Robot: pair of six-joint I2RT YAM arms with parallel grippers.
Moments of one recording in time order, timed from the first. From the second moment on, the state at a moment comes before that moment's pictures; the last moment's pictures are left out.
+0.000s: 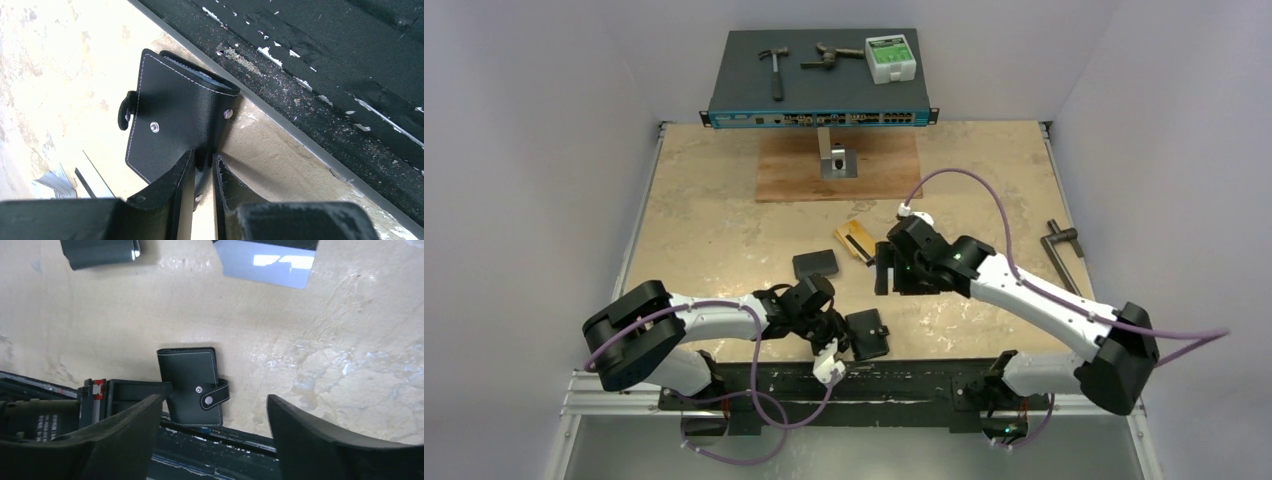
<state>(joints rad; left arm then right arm) -0.99 1.42 0.51 -0.04 0.57 1.52 0.86 1.30 1.02 -0.79 0.14 0.76</state>
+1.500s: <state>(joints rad) -0.99 1.42 0.51 -0.02 0.56 1.47 1.09 1.63 1.05 -0.81 0.16 0.57</state>
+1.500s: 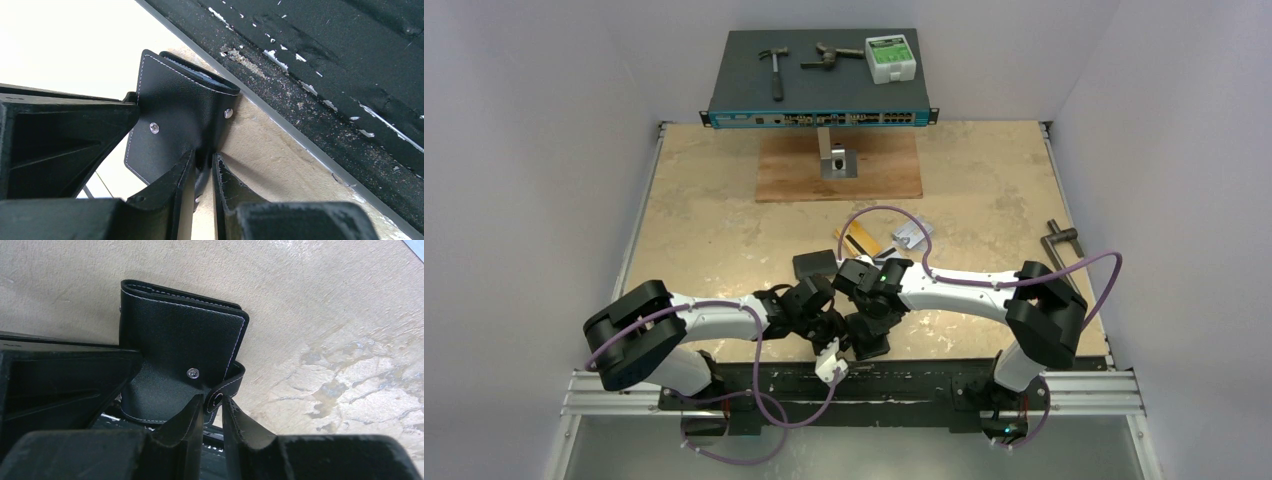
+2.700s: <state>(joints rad) -0.99 1.42 0.51 -0.02 0.56 1.47 1.09 1.64 1.09 -0.85 0.15 0.58</state>
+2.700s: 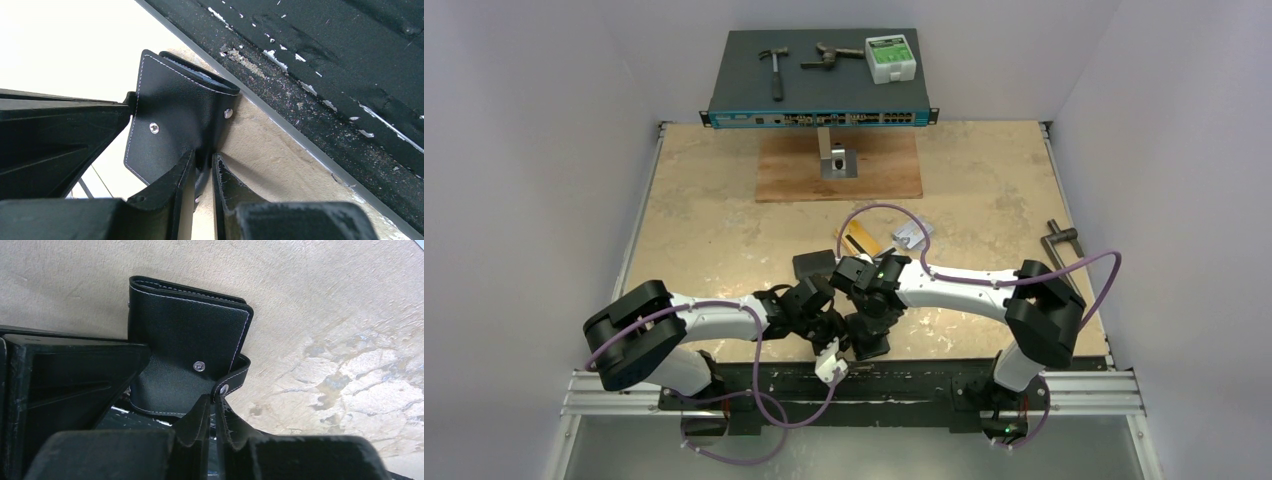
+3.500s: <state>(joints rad) -0.99 1.42 0.51 -0.02 0.57 1.47 1.09 1.64 1.11 -0.89 0.20 0.61</state>
